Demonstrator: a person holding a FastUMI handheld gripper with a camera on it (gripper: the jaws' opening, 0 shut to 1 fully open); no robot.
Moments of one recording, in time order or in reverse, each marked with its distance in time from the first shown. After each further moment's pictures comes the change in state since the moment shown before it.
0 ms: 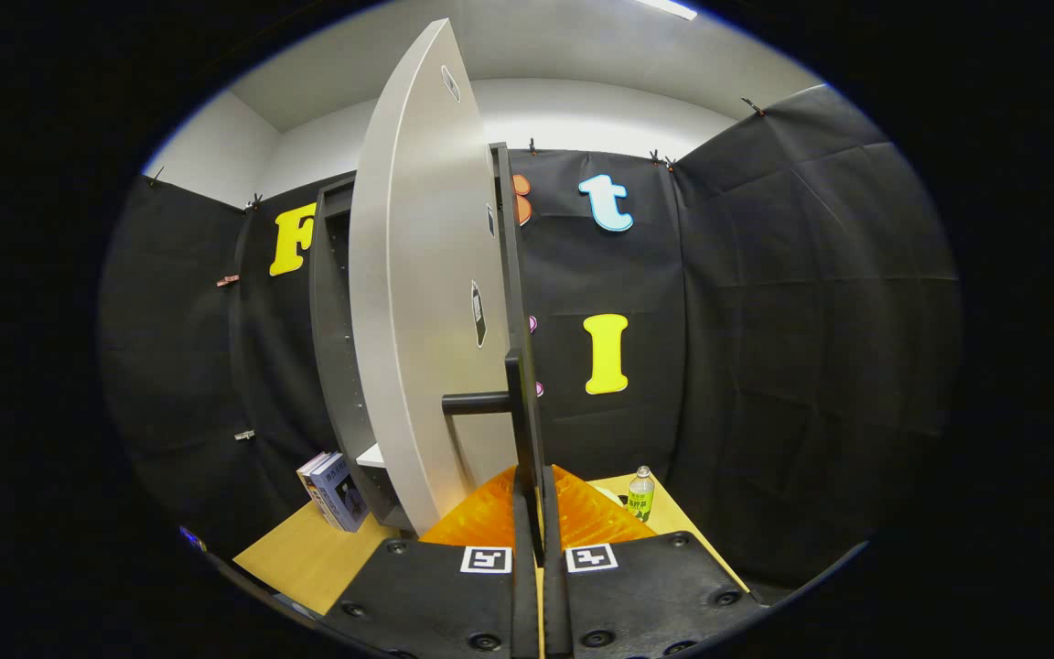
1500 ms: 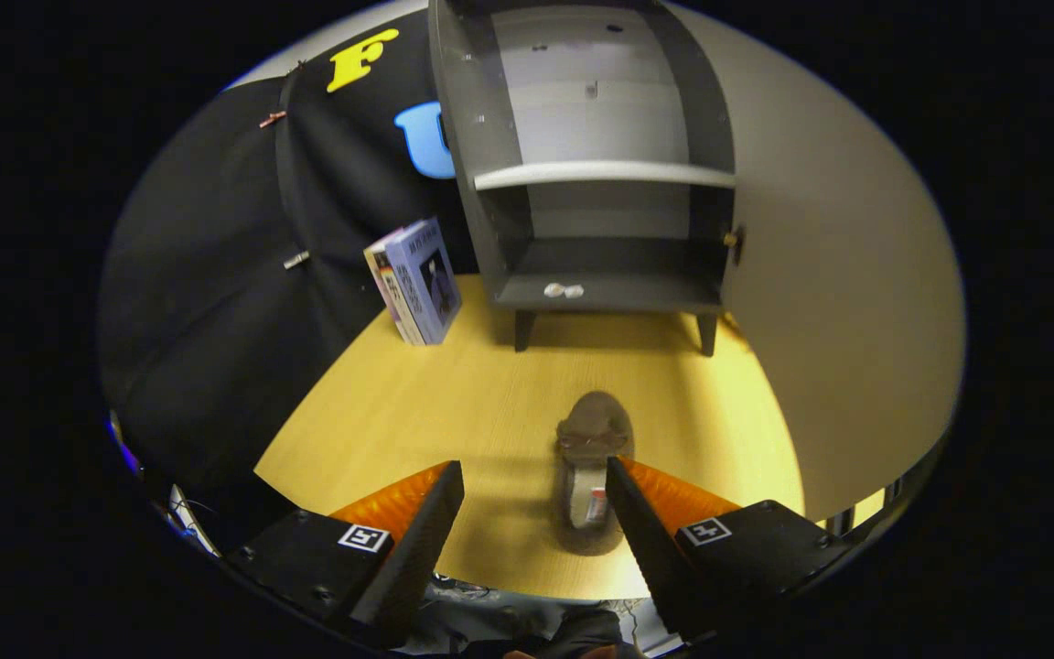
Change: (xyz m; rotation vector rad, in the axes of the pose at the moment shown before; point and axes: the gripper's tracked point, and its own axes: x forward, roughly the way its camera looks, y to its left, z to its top) arm -0.012 0.204 -0.363 -0.026 0.694 0.179
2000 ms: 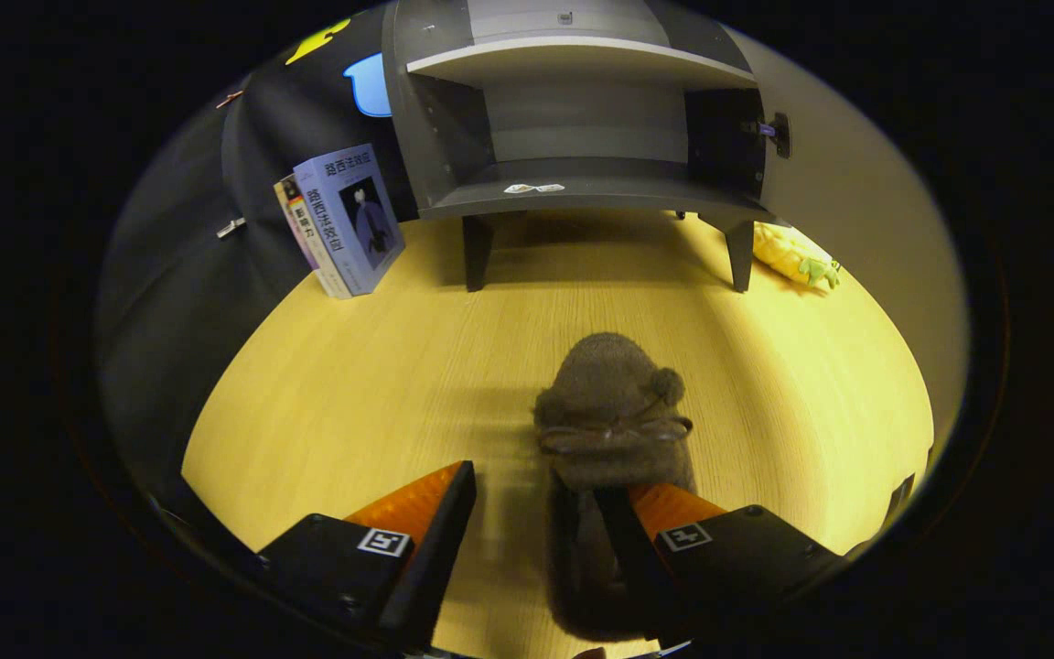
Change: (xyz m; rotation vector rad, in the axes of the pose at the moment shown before) arm 0.151 -0.035 -0.041 0.045 0.039 -0.137
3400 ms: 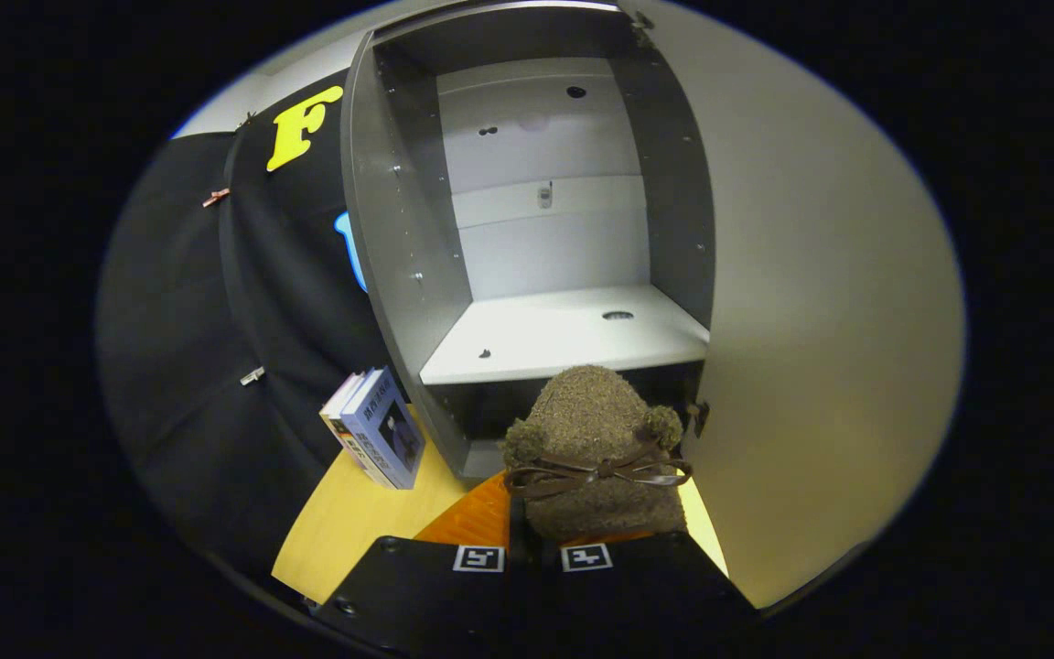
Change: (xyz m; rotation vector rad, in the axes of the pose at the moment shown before) arm -0.183 0.010 0.293 0.068 -0.351 0.036
